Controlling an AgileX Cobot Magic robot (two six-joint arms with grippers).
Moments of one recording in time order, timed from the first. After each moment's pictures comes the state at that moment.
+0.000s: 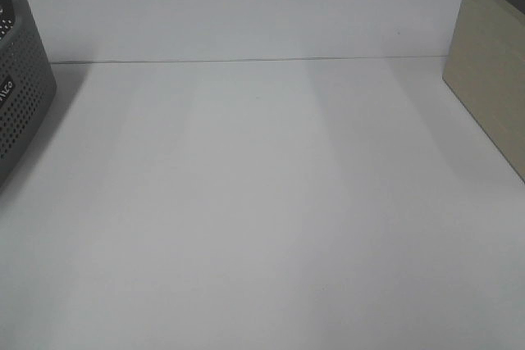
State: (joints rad) left arm 0.08 0.08 -0.52 0.02 1.08 -0.07; right arm -0.06 0.00 -0.46 0.09 1.12 -0.17
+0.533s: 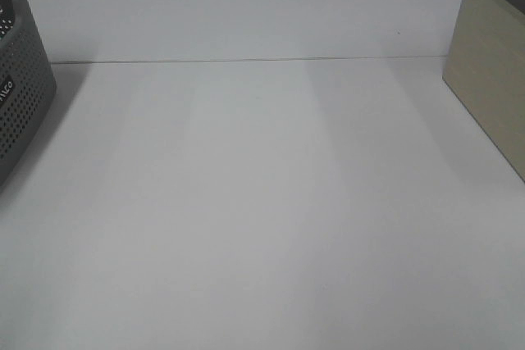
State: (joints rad) left arm 0.08 0.08 -0.52 0.02 1.08 -0.07; right arm -0.06 0.00 -0.46 0.09 1.12 -0.17
